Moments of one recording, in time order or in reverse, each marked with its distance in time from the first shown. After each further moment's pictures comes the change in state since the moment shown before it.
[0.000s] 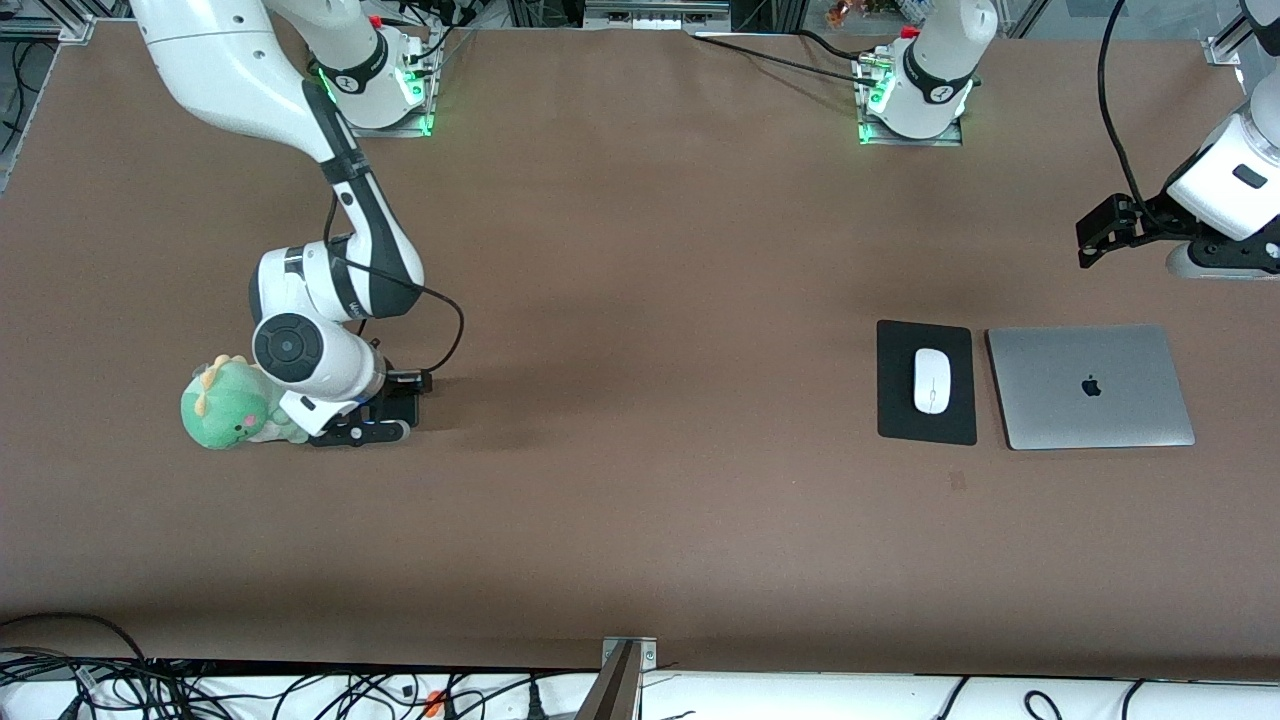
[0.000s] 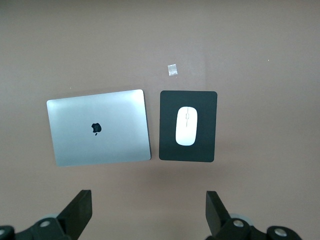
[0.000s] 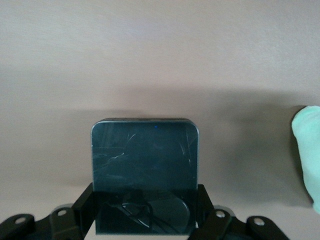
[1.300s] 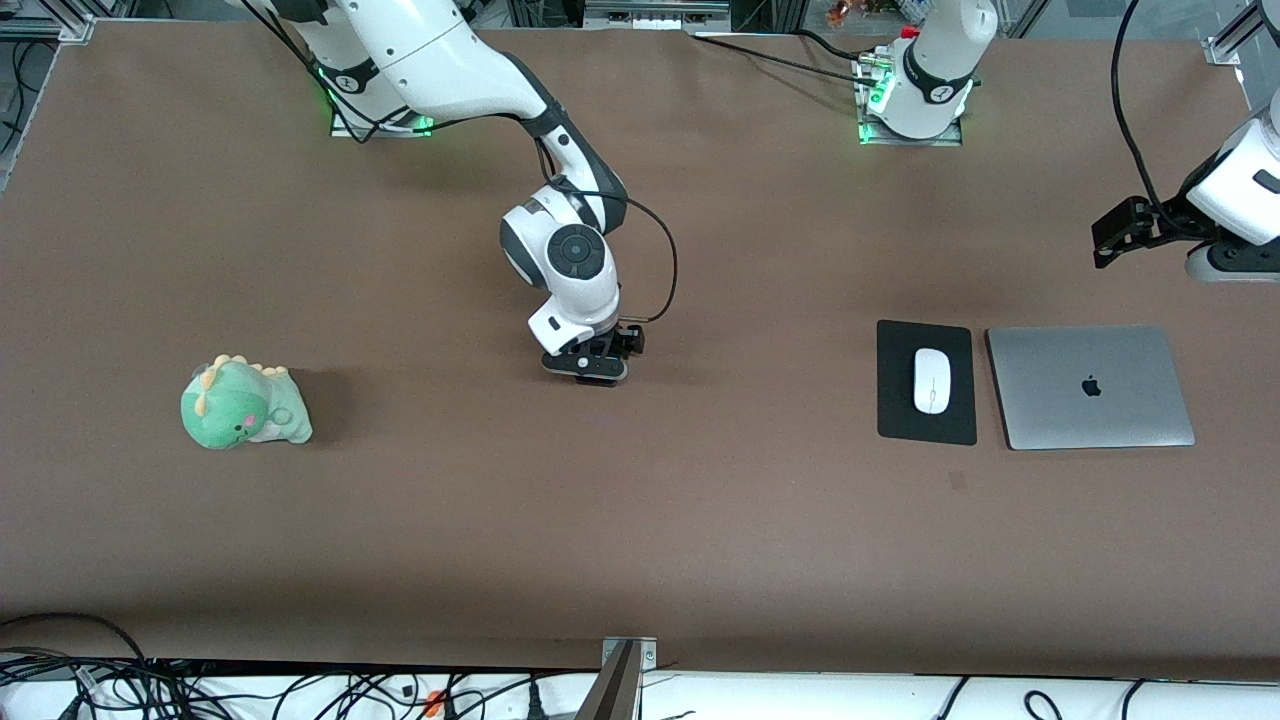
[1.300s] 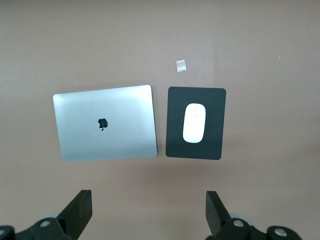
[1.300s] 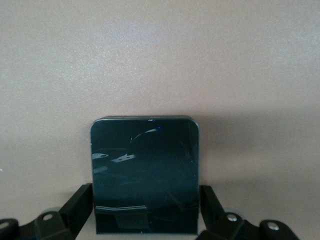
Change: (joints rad) left arm 0.011 0.000 0.015 -0.005 0.004 0.003 0.011; right arm 0.428 0.190 0.080 0.138 -0.001 0.214 0.709
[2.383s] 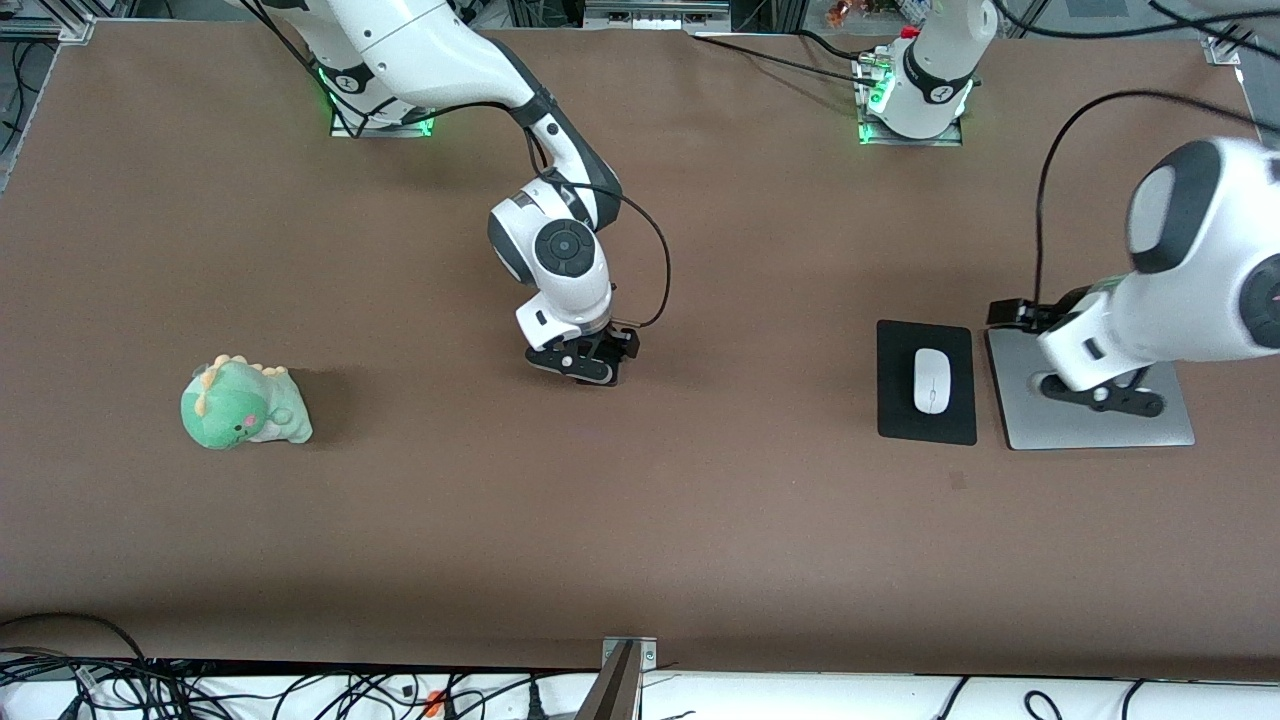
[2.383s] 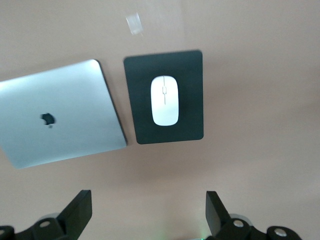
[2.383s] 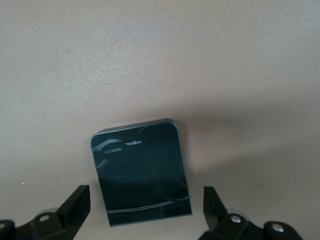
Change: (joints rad) left arm 0.153 0.373 -0.242 0.274 0.009 -0.197 0.042; right arm -0.022 -0.044 0.009 0.000 0.002 -0.048 0.122
